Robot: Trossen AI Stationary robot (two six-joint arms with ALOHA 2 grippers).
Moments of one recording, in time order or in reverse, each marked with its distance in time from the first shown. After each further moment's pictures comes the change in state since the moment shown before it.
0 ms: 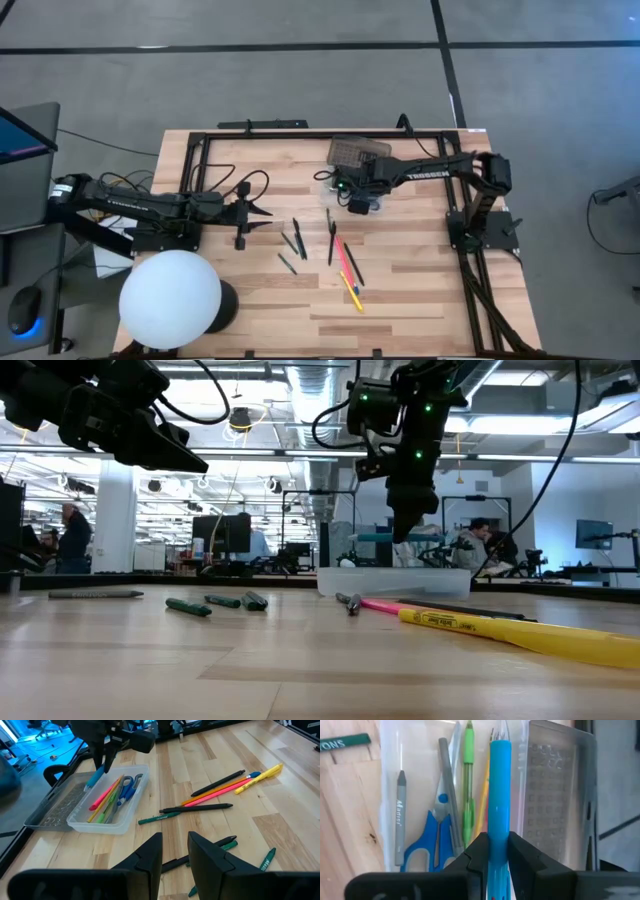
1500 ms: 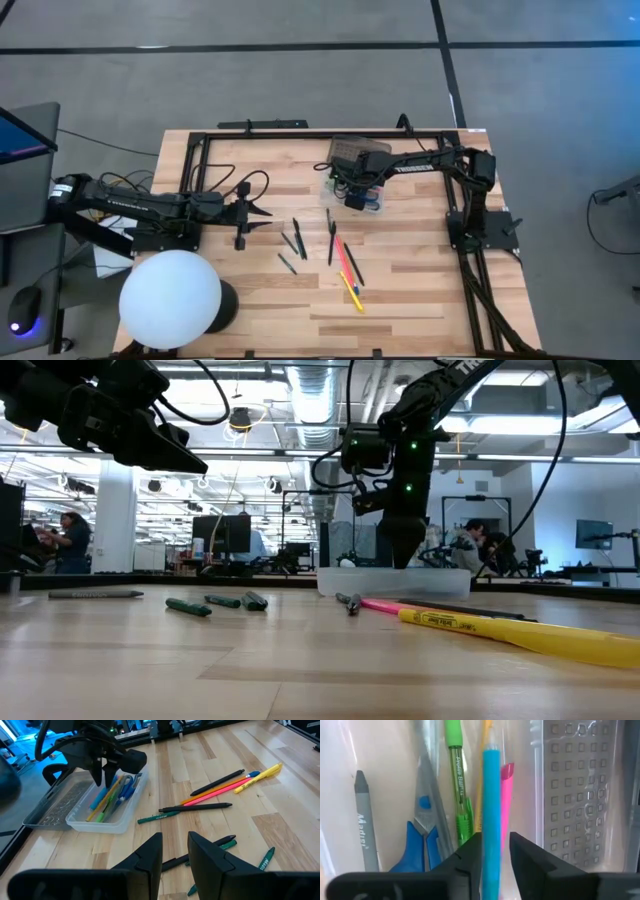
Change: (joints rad) left arm 0.000 0.000 0.000 -0.003 0.002 -0.003; right arm -0.098 0.114 0.000 0.042 -0.098 0.062
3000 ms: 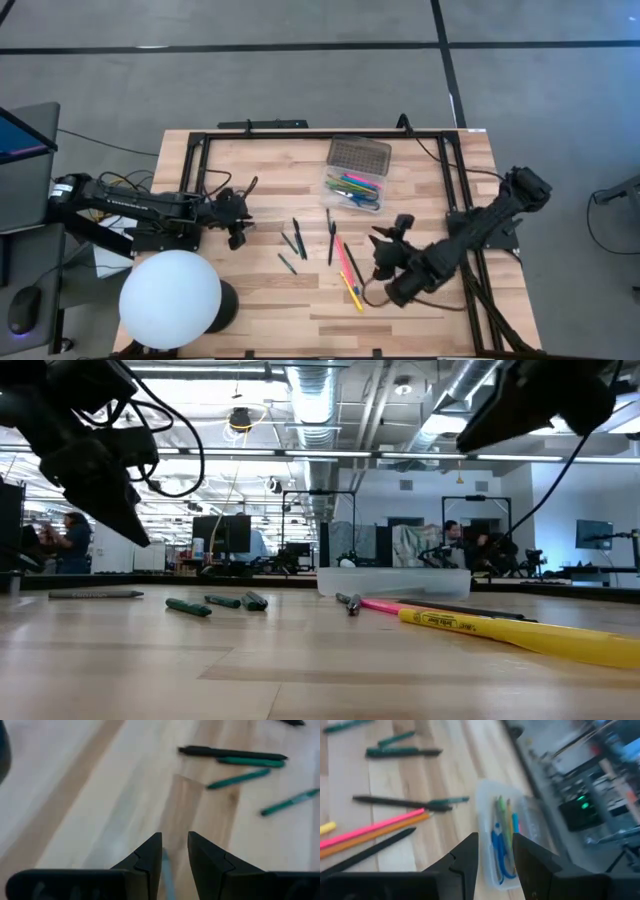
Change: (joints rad) left arm -0.001 0.008 0.032 -0.523 -0.093 -0.557; right arm 0.923 -0.330 -0.223 -0.095 0.732 0.625
